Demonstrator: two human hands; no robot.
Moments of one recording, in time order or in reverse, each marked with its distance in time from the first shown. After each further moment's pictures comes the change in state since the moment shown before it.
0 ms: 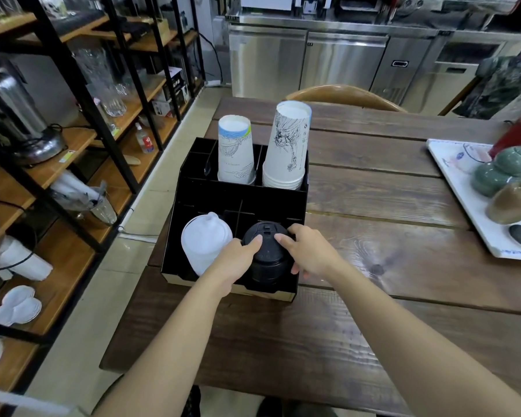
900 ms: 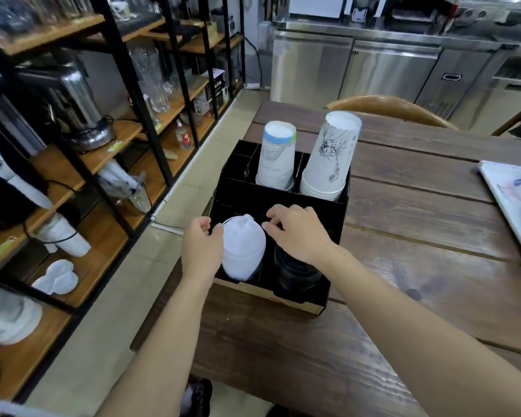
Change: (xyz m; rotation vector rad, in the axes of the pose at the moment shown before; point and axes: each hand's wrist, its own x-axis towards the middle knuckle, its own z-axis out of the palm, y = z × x) left_hand -0.013 -0.013 -0.075 -0.169 0.640 0.145; right_hand 0.027 -0.071 0.021 -0.380 0.108 -0.493
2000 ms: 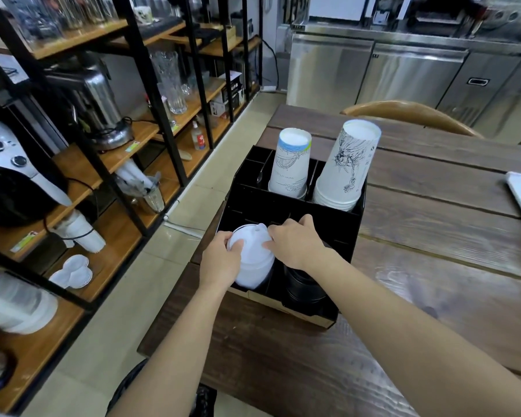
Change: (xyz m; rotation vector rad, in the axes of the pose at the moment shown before) left_hand 0.011 -0.023 0.014 0.182 -0.134 0.044; right_hand 0.028 0.001 0.026 -0.418 -0.209 -0.101
